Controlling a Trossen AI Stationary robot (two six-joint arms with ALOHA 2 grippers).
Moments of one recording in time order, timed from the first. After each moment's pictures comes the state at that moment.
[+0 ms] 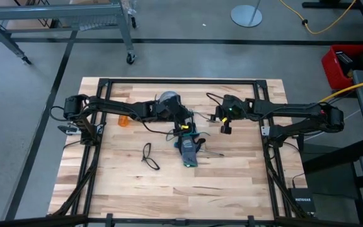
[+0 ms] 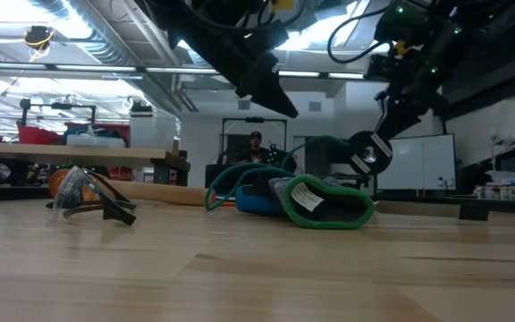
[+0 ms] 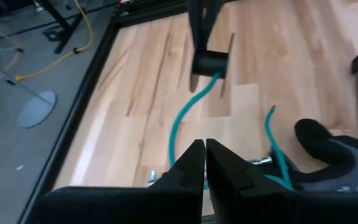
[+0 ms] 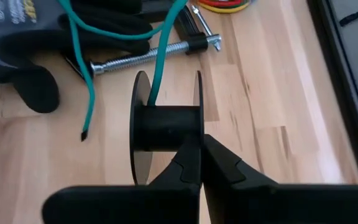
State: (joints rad) left arm 0.13 1.73 1.16 -0.02 -0.20 0.26; right arm -0.27 1.17 0.71 -0.45 0.09 -0.27
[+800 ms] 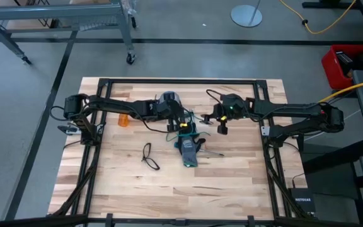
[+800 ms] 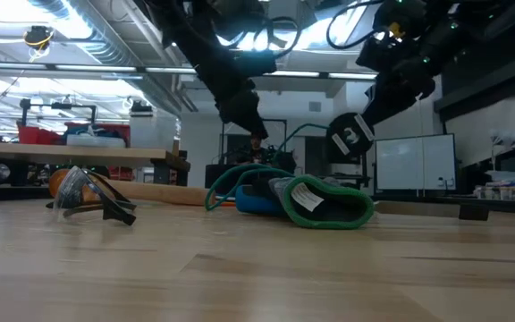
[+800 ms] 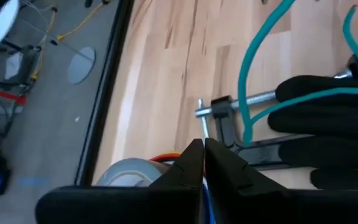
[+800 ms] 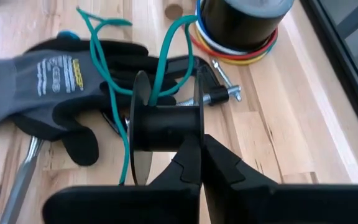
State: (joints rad) left arm 0.15 1.73 1.16 -0.21 -0.41 0.34; right arm -0.28 1.17 0.71 -0.31 -0.03 -0.20
